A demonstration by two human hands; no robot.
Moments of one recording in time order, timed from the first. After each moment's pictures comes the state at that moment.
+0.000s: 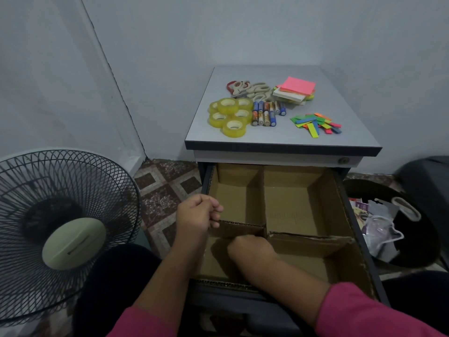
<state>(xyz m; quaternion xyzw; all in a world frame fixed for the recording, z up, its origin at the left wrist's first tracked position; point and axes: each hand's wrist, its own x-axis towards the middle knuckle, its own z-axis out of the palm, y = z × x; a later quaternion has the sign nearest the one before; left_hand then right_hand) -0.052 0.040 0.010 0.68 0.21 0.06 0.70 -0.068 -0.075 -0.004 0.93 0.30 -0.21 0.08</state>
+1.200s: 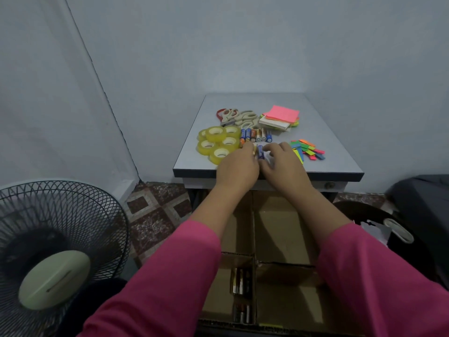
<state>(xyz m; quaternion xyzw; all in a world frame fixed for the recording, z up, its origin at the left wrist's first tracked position) 0.074 -0.039 0.089 0.95 -0.07 0.18 0.23 0.086 -0.157 0.072 0.93 0.11 0.21 -0.27</state>
